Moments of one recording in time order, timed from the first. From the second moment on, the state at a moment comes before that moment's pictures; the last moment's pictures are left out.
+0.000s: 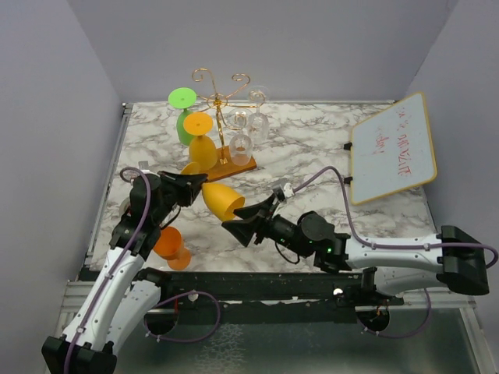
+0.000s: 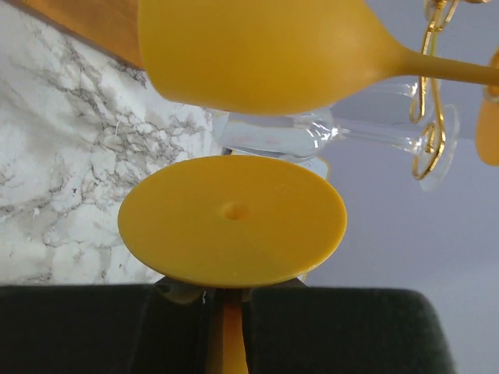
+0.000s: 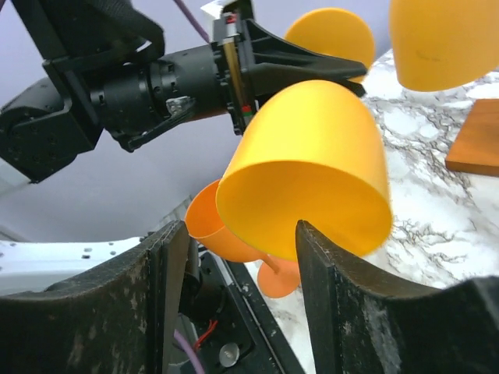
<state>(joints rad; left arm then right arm) -0.29 0.68 0.64 -0.28 0.12 -1.49 1.31 1.25 0.64 0.75 0.25 0.46</state>
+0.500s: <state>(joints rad) -0.29 0.60 0.78 -0.29 0.11 -0.74 1.31 0.96 0.77 0.08 0.39 0.65</state>
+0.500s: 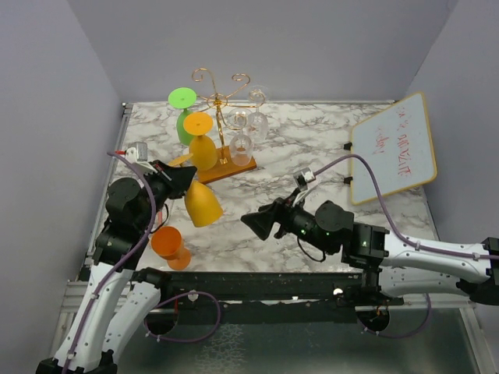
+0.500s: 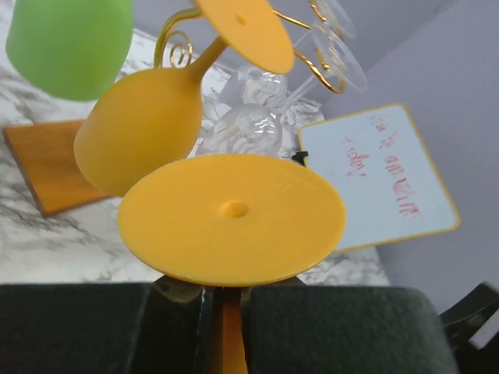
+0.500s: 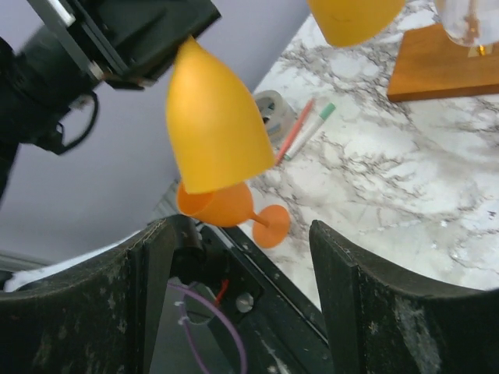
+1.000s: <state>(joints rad) -0.29 0.57 0.86 -0.23 0.47 -0.06 1.10 1.20 1.15 0.02 0.12 0.90</state>
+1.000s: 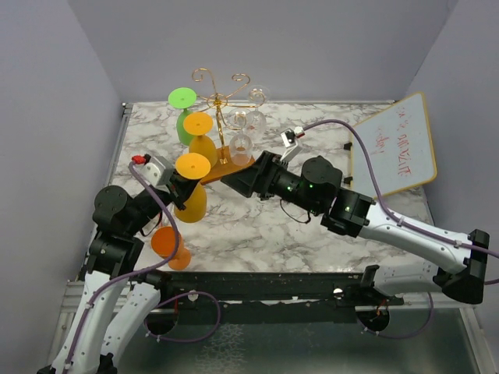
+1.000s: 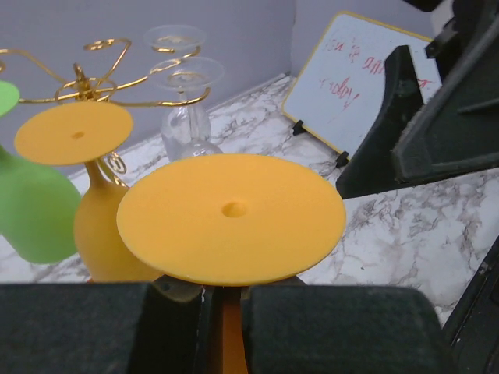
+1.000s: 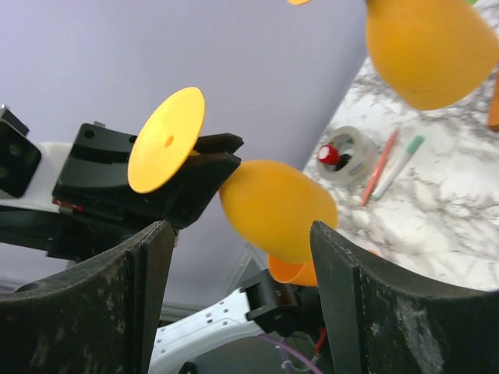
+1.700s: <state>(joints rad) -0.29 0.52 0.81 -0.12 0.68 0.09 1.08 1.35 1.25 0.16 -0.10 1.10</state>
